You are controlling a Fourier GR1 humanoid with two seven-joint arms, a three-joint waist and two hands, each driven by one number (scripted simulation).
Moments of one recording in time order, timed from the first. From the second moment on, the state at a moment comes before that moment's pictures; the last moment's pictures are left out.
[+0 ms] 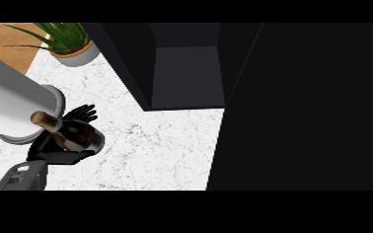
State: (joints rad) left arm -0.34 0.38 0.20 -0.49 -0.02 -0.65 -0.68; right arm -0.13 -0.40 0.65 -2.50 0.10 -0.57 0.58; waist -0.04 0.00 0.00
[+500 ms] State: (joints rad) left arm -0.34 0.38 0.17 -0.48 -0.02 -0.61 -0.75; right arm -0.14 -0.42 0.66 -2.50 0.09 -0.60 0.58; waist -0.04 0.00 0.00
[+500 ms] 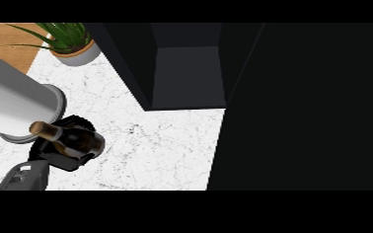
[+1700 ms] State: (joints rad) left arm -0.09 0.05 0.07 -1.01 0.08 -0.36 -0.65; right arm -0.06 -0.50 0.66 -2.51 0.08 -0.65 0.50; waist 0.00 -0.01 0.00
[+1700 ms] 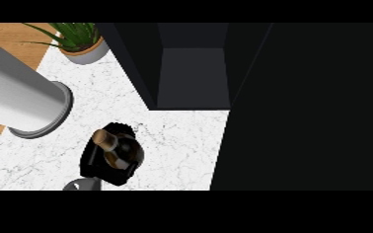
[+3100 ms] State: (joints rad) left arm -0.16 0.00 -0.25 -1.37 0.10 0.16 -0.33; right arm 0.08 -0.57 0.66 -2.52 0.07 -0.65 0.34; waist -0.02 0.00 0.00
